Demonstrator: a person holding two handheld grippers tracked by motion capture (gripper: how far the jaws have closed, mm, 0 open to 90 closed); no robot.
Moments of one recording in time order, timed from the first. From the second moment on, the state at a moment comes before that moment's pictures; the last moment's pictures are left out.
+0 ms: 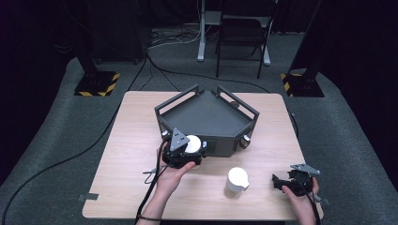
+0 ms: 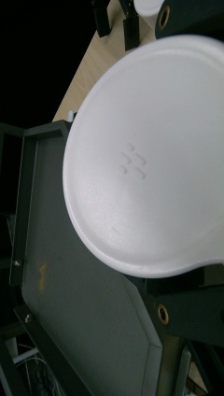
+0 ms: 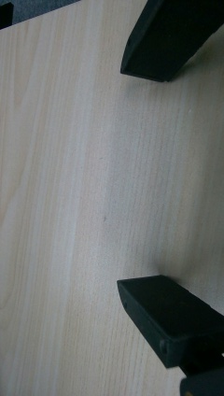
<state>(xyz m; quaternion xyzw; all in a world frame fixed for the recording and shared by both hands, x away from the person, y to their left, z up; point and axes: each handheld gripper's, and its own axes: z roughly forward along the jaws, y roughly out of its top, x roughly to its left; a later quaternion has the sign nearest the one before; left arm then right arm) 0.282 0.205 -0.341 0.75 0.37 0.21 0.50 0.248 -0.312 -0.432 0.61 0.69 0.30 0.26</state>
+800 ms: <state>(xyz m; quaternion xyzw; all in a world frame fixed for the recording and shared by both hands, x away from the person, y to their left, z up) 0.298 0.213 -0.295 0.74 0.38 0.22 0.51 0.248 -0.312 -0.432 0.61 0.69 0.30 0.26</state>
